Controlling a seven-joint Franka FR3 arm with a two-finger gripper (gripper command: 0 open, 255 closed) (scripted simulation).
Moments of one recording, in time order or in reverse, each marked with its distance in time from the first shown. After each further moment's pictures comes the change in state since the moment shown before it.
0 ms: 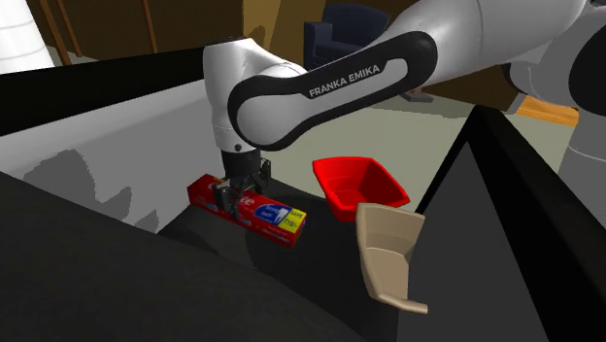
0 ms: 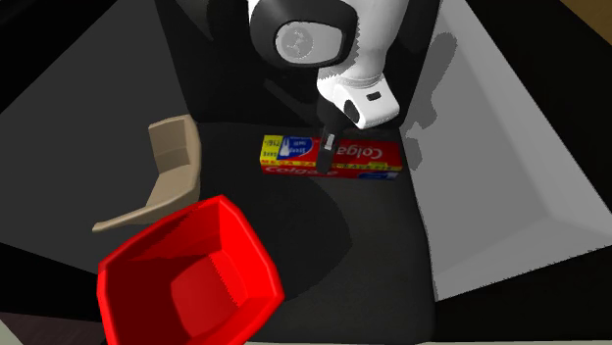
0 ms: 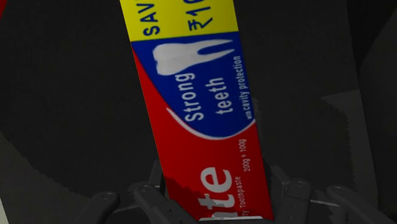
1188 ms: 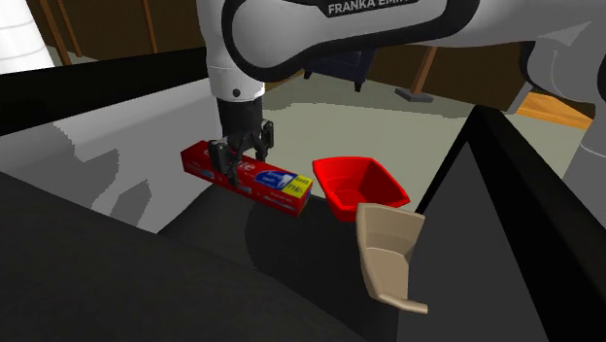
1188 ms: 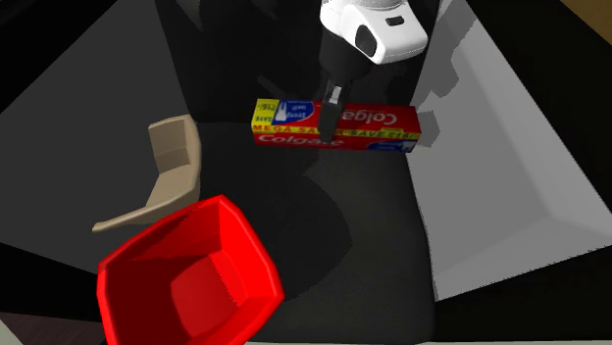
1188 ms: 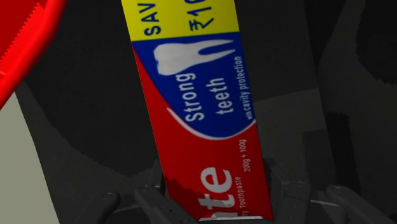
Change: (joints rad) arm -0.003 -0.061 0.009 0.166 0.027 -0.222 -0.018
